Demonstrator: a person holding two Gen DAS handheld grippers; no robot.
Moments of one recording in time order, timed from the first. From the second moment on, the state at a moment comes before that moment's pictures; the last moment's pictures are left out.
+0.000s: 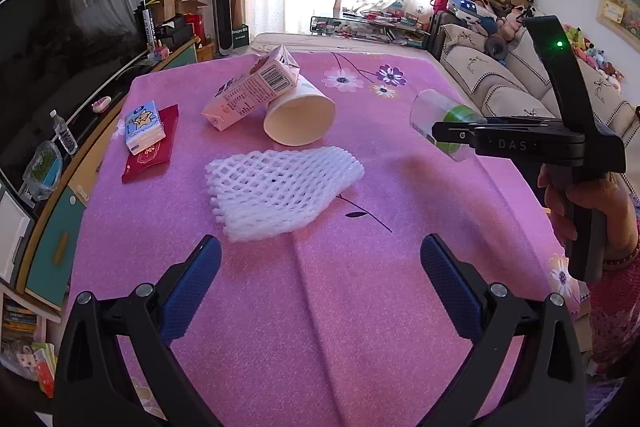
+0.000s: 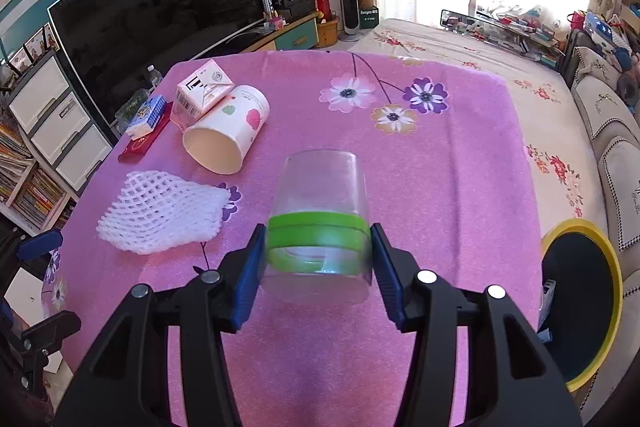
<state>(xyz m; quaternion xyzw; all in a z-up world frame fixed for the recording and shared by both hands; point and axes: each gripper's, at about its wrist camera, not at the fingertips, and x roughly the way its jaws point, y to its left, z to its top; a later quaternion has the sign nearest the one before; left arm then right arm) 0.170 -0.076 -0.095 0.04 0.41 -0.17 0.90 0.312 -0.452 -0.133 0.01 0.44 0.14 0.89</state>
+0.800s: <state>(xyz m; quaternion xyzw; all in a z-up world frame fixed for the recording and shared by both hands) 0.182 -0.151 -0.095 0.08 0.42 -0.17 0.89 0.277 -0.721 -0.164 0.11 0.44 -0.05 0.89</state>
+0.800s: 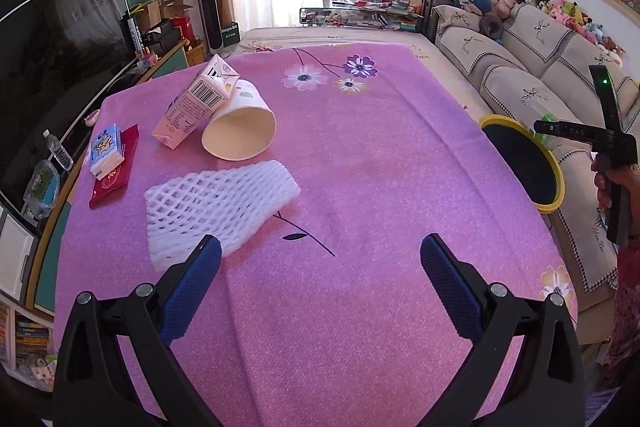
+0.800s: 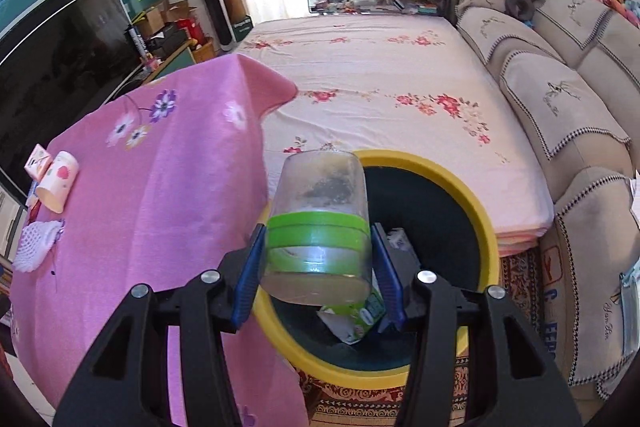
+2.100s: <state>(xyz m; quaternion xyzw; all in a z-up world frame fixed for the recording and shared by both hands) 0.258 -0.106 -0.161 0.12 0.47 -0.13 0.86 0.262 -0.663 -0.156 0.09 0.43 0.00 0.90</state>
